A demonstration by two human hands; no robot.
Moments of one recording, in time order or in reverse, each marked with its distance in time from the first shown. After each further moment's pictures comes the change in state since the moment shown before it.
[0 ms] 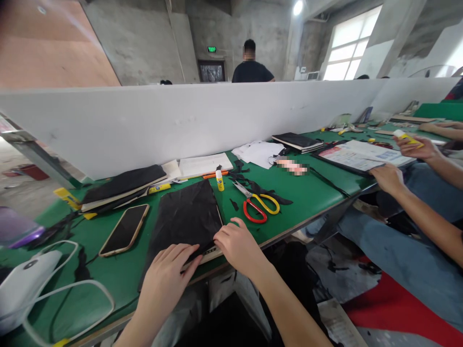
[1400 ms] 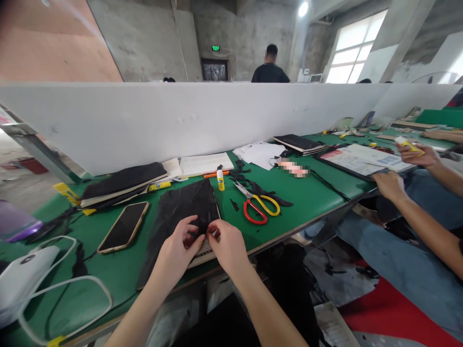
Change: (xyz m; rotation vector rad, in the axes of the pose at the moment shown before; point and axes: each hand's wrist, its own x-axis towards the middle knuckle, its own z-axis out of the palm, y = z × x) left_hand 0.038 -0.003 0.013 -0.520 -0.059 -0.381; right_hand 0.023 -0.015 0.026 0.467 0.201 0.447
